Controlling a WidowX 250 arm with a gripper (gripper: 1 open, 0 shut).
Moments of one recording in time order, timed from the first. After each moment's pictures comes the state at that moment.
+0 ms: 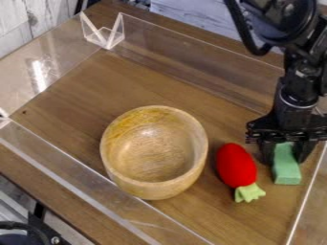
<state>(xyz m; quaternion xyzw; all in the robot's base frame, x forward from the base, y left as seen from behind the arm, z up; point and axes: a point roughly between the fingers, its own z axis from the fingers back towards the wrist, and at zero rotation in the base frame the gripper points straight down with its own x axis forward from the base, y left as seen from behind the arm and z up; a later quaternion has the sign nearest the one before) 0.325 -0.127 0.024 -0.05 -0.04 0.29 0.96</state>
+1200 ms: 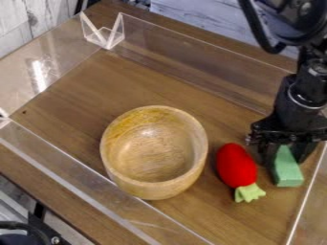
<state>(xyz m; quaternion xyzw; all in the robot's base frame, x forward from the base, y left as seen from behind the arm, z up) 0.311 -0.150 0.040 -0.02 -0.05 0.32 0.94</state>
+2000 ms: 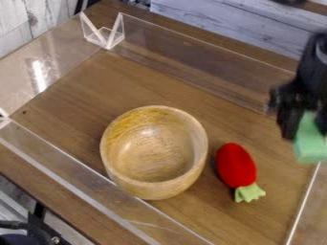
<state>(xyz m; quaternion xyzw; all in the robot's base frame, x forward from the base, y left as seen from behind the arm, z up) 0.303 -0.144 0.124 -0.04 -0.07 0.32 0.94</state>
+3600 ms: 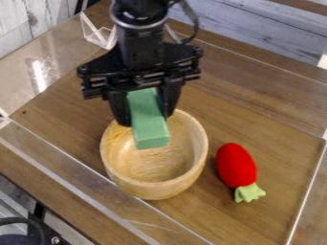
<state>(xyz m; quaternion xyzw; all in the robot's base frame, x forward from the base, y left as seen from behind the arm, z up) 0.196 -0.009 0.144 0.00 -0.08 0.42 0.91</state>
